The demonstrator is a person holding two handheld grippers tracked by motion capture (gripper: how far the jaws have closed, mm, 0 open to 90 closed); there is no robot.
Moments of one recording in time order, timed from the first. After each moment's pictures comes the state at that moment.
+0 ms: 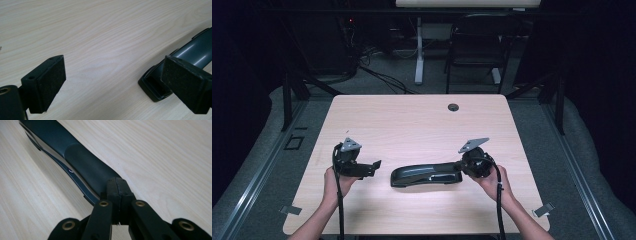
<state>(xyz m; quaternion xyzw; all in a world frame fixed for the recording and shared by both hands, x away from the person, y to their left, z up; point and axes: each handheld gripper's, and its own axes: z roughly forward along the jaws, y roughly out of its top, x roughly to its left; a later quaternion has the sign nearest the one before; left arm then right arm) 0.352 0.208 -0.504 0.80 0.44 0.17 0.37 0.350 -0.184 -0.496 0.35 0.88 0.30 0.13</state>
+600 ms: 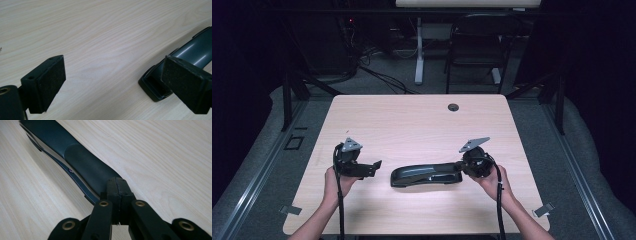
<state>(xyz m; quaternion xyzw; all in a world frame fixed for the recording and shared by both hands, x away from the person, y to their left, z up) 0.352 0.207 -0.504 0.80 0.44 0.17 0.37 0.352 -0.186 -0.498 0.36 0.88 0.30 0.12</state>
